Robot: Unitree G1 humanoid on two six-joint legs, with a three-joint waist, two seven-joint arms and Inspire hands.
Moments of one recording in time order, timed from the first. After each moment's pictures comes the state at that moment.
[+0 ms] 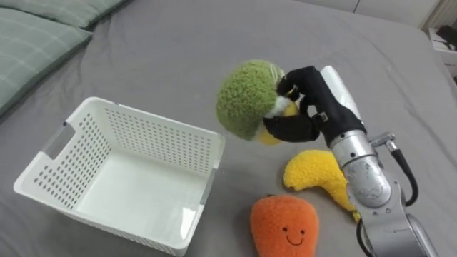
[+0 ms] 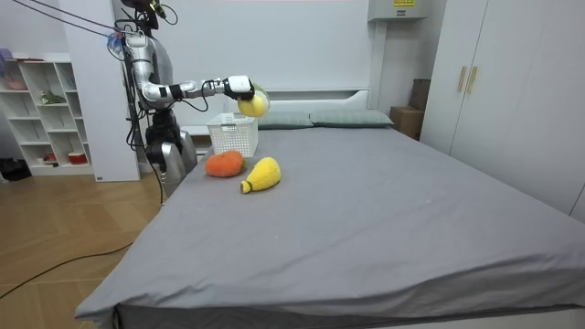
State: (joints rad) left arm 0.17 0.19 0.17 1.12 0.08 0.12 0.10; right arm -0.08 -0.28 0.23 -0.18 -0.40 0.17 0.11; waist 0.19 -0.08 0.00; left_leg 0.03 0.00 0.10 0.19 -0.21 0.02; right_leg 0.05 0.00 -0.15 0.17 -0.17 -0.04
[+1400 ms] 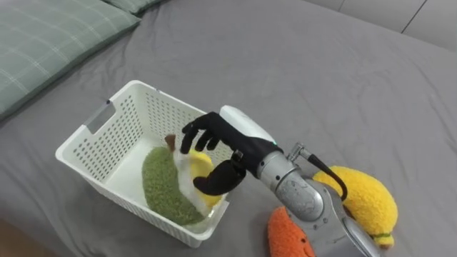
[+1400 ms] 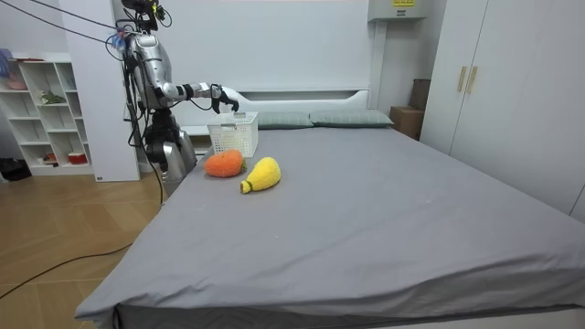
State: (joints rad) left arm 0.08 0.23 0.03 1.10 0.08 0.12 0.13; right arm -0.13 -0.22 0.53 -0.17 -0.48 0.22 0.23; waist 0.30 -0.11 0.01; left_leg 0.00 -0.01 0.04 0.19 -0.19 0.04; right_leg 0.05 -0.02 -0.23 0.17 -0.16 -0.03
